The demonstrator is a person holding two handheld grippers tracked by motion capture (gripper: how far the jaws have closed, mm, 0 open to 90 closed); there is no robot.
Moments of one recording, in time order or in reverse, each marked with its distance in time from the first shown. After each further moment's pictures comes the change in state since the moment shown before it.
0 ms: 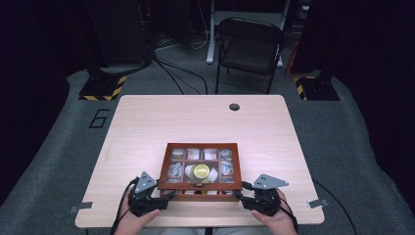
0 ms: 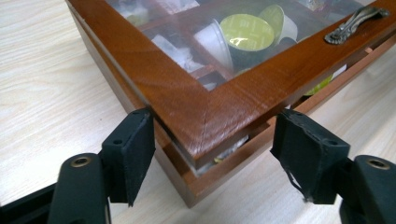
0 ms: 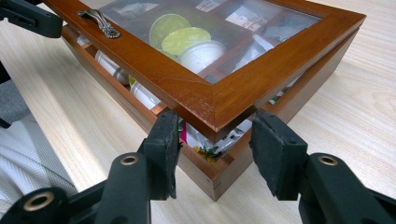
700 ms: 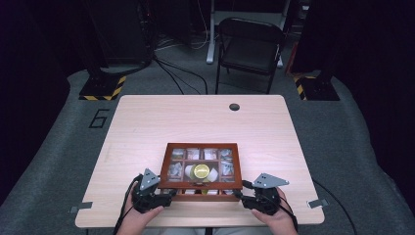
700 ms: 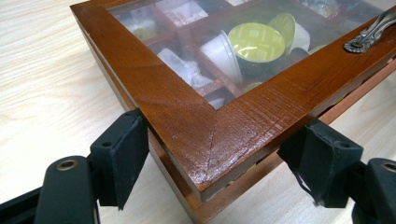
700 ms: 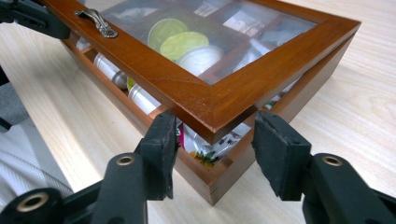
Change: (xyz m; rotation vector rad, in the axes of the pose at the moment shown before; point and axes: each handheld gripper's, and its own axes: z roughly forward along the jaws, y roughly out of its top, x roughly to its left) left arm -0.002 0.009 0.007 -0.006 0.046 0.019; right arm -0.002 0.002 0.000 -0.010 -0.004 0.003
